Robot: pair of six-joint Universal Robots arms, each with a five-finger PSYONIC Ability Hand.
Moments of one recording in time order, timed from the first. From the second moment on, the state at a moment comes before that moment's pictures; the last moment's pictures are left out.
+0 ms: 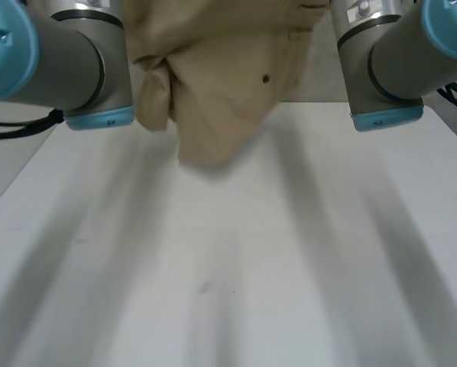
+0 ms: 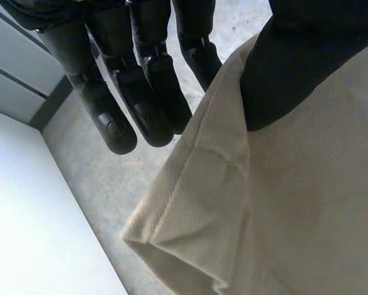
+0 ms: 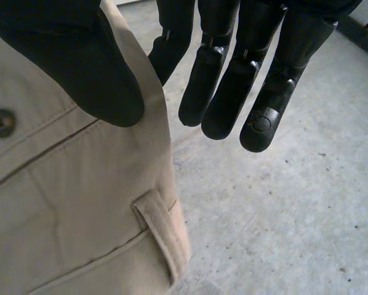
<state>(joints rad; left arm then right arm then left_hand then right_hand) 4.18 -2.06 -0.90 3.92 -1.75 3.89 2.08 -0.92 0.64 -0.45 1.50 2.56 1.15 1.20 1.19 1.20 0.97 0.98 1.18 1.19 1.19 0.99</state>
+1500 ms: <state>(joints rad) 3.94 -1.55 -1.75 3.50 -1.87 3.69 2.08 -1.02 1.63 -0.27 1.40 3.22 1.15 1.20 1.20 1.20 0.99 0.90 1.09 1.06 1.06 0.85</state>
